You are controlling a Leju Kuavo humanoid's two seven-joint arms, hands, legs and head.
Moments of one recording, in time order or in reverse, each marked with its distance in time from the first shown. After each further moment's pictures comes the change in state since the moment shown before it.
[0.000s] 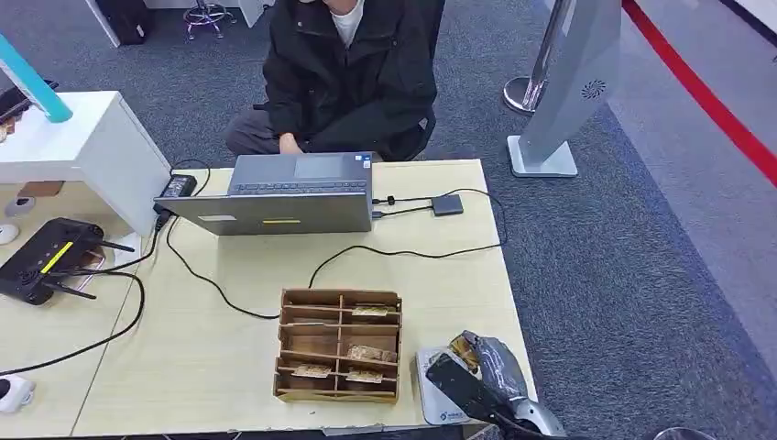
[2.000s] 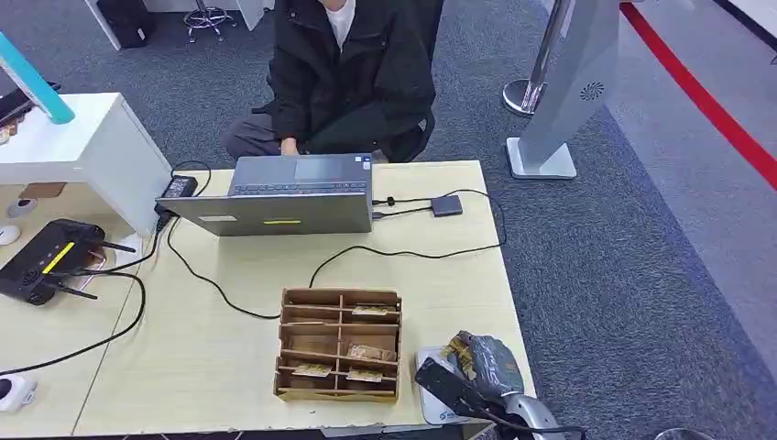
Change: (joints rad) left arm 0.002 -0.001 0.019 0.001 -0.008 0.024 0.000; right arm -0.073 -0.026 0.069 0.114 0.105 -0.021 0.063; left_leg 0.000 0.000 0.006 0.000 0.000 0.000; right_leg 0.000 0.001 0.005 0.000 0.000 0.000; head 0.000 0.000
